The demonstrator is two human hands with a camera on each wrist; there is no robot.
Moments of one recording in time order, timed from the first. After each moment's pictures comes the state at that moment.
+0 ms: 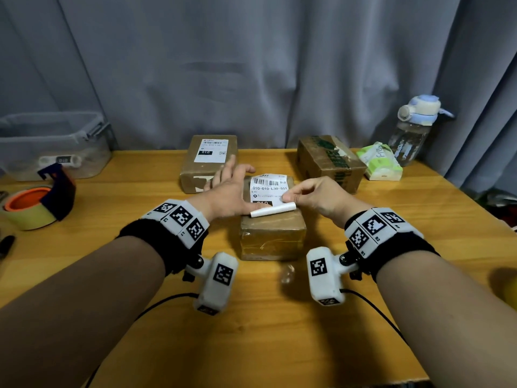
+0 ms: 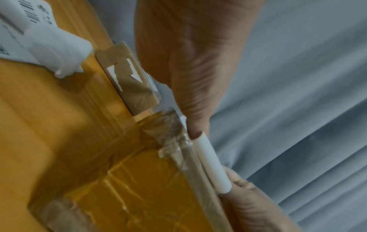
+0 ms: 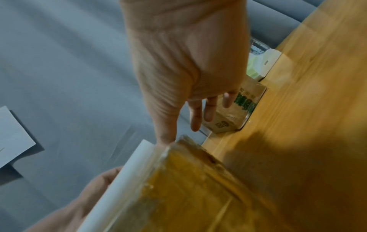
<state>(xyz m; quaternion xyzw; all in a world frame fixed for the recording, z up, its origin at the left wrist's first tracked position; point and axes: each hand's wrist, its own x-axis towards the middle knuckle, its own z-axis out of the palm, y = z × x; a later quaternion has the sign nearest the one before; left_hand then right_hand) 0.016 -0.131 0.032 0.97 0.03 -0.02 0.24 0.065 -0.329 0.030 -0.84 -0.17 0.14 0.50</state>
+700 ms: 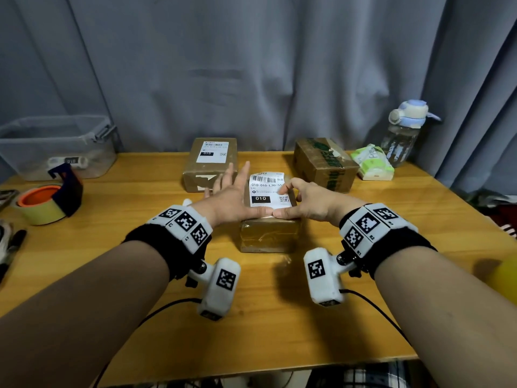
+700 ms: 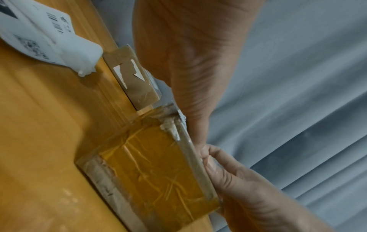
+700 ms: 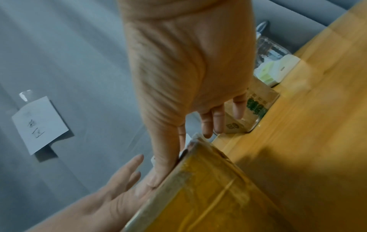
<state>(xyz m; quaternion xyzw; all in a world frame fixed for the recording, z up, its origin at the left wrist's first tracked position) -0.008 -0.142 0.032 0.97 0.05 -0.06 0.22 0.044 -0.328 0.038 -0.92 -0.18 0.19 0.29</state>
